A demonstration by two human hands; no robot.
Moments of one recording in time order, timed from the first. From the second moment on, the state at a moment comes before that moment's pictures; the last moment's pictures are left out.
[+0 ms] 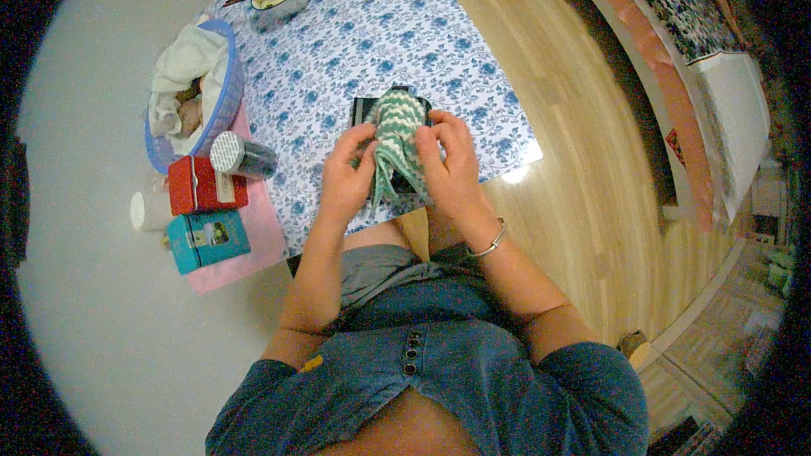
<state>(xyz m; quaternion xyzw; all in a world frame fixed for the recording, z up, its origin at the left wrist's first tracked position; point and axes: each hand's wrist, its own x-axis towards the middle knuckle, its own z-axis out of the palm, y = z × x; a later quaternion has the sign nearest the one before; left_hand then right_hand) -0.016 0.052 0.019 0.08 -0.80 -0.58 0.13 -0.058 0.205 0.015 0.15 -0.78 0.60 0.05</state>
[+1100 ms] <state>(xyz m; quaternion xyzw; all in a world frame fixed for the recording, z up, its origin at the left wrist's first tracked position) -0.009 0.075 -0.002 -0.01 -0.82 -0.47 0.32 -0.057 0.166 0.003 0.21 -0.74 0.63 0.13</state>
